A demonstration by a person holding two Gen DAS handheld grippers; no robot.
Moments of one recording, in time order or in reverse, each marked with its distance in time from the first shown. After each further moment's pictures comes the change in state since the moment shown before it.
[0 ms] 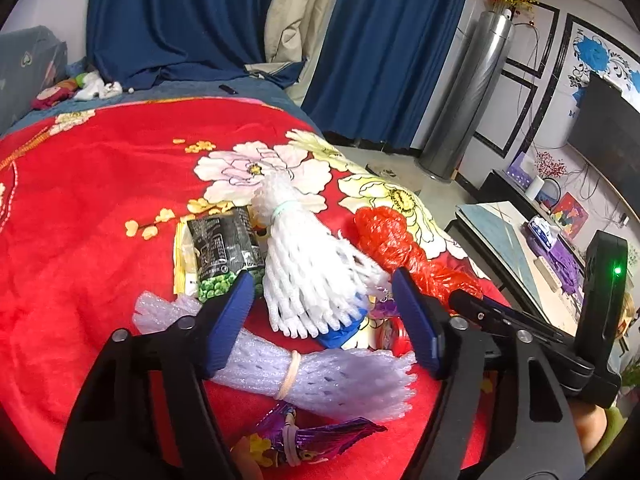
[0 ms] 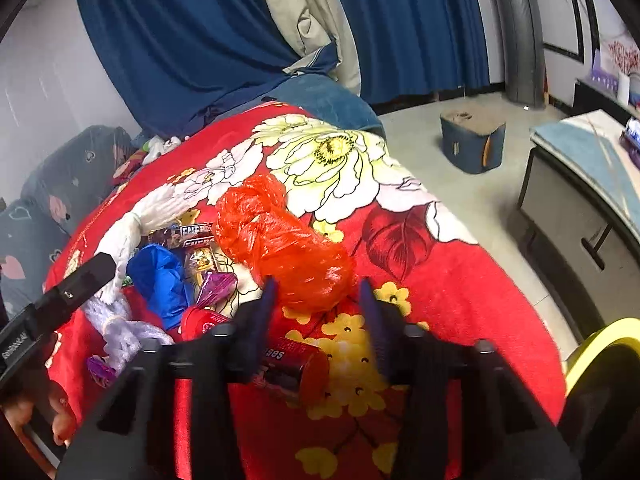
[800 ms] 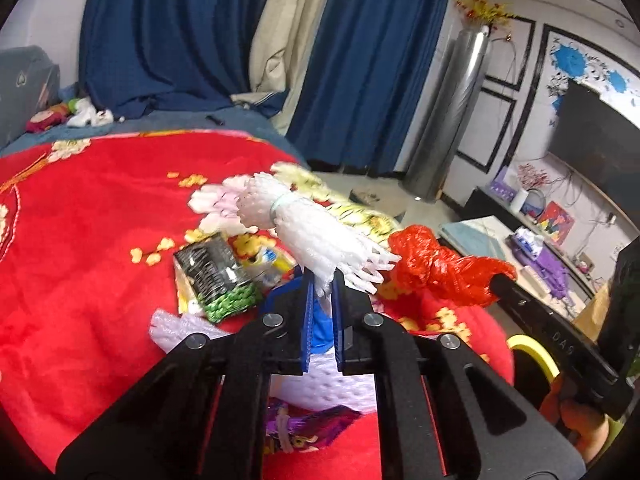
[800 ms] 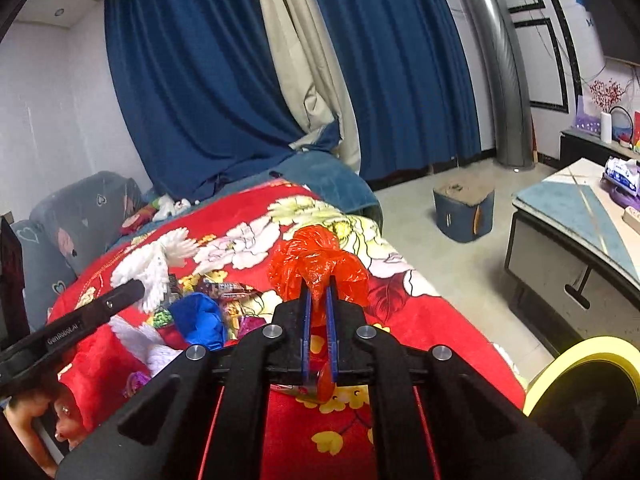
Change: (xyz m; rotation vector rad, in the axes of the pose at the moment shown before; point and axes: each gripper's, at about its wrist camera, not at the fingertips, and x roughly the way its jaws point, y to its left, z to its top) left arm -0.038 -0.008 0.003 0.043 -0.122 -0.063; right arm -0.077 0.014 -0.010 -0.042 -0.304 -0.015
